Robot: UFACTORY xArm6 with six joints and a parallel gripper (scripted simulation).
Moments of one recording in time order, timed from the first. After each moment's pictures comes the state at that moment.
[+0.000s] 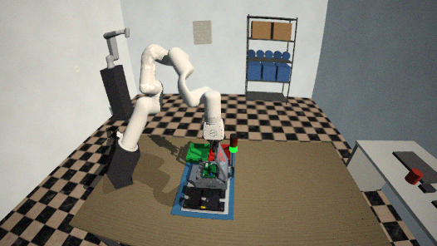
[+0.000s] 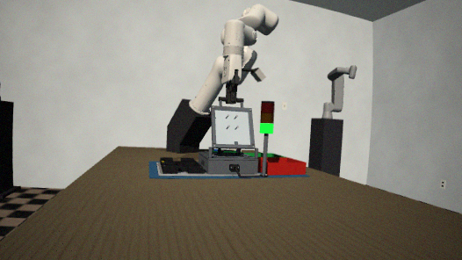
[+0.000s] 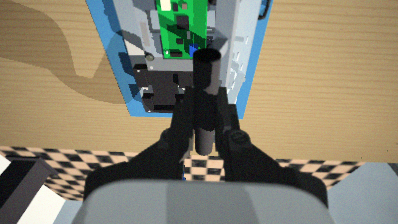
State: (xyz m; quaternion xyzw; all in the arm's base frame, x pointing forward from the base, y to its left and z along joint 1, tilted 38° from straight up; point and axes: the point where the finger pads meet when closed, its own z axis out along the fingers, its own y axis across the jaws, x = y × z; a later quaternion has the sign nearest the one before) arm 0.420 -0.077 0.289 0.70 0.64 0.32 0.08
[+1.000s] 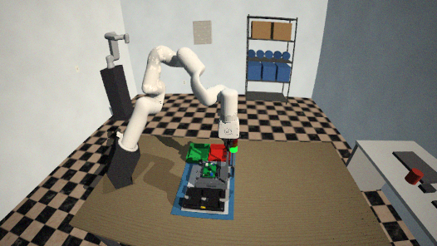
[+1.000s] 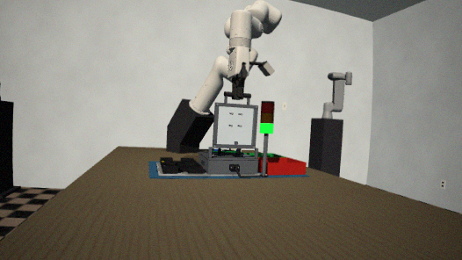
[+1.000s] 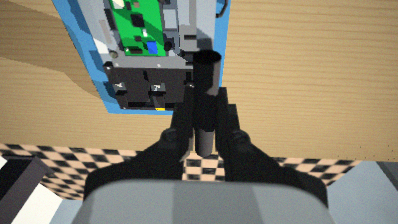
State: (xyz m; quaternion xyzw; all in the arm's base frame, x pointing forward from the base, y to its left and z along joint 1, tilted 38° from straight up) arm 0.475 -0.092 0.335 0.70 0.64 0.32 0.08
